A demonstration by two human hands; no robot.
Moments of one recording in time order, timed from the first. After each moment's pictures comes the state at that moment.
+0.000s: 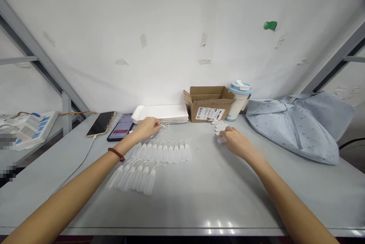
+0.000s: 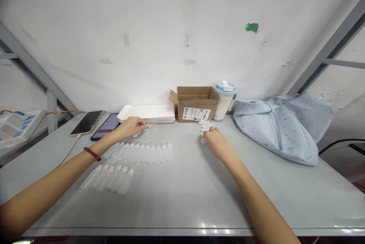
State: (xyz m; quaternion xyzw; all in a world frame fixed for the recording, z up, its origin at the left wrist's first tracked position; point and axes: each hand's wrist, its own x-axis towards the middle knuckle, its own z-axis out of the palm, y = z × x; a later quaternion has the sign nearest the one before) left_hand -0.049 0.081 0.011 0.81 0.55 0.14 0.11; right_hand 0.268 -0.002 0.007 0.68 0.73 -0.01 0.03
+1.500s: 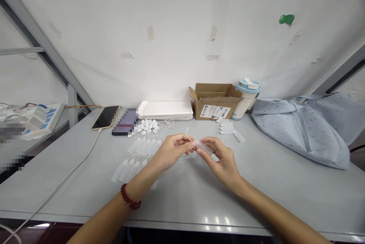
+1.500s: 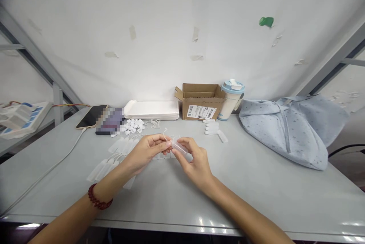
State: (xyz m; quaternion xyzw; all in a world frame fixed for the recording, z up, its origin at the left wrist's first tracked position) left_hand 0.019 -0.027 0.009 0.58 0.38 0.38 0.61; right_hand 0.187 -0.058 -0.010 0.44 0.71 -0.22 -0.50
